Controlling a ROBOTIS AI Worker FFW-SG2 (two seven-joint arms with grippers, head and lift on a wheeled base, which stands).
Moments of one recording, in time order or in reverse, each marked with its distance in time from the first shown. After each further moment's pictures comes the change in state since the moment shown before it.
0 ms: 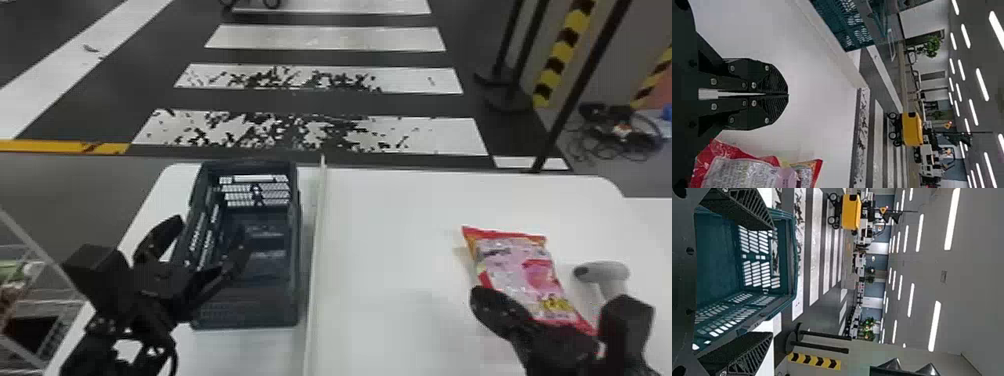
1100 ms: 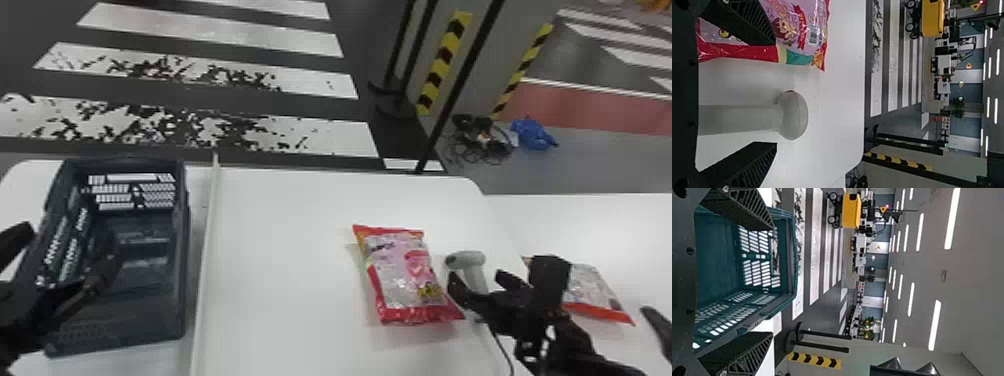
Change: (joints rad) left arm 0.002 0.003 0.000 -0.003 0.002 0.001 -0.001; right arm -0.294 0.000 -0.331 0.279 0.183 0.094 -0.165
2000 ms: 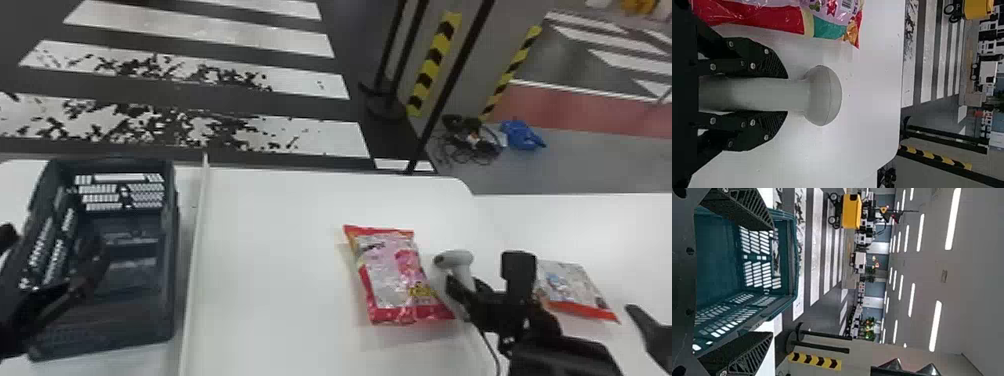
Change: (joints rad) left arm -0.001 0.000 0.000 0.004 0.000 0.000 0.001; right arm -0.139 -0.001 -0.047 0.179 0.196 0.046 0.013
